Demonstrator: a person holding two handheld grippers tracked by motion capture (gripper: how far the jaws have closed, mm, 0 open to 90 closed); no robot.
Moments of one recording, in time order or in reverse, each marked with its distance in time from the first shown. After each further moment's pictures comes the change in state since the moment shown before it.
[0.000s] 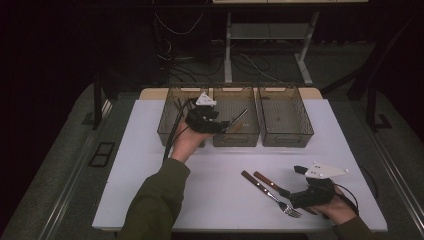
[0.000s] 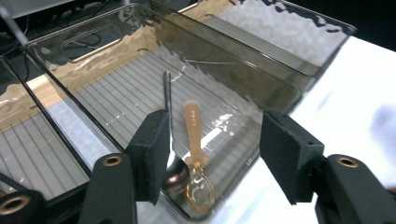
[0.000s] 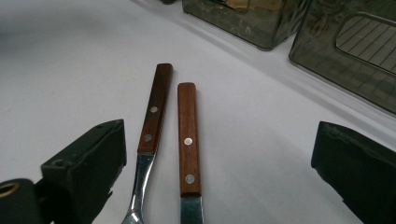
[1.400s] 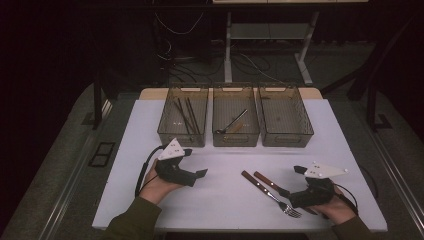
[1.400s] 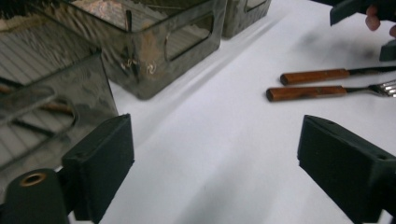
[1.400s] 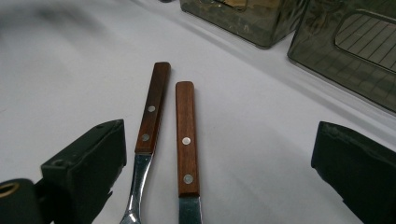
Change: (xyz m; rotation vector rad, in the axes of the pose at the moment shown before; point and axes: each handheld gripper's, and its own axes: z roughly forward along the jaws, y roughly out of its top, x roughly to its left) left arm -0.032 -0.124 -0.074 -0.050 -0.073 0.021; right arm 0.000 0.000 0.001 0.008 -0.007 0.002
